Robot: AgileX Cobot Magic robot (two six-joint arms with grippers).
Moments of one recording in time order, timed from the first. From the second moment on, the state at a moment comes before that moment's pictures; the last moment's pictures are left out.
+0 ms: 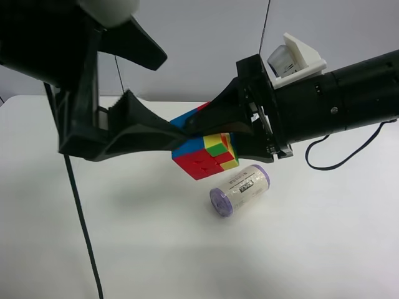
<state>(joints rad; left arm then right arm) -0.84 1.16 -1.06 -0.33 0.64 0.75 0.44 1.30 -0.73 1.42 0.82 -0.69</state>
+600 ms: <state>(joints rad) -0.84 0.77 -1.01 0.01 1.01 0.23 0.44 1.30 -0.73 1.39 0.82 -0.69</state>
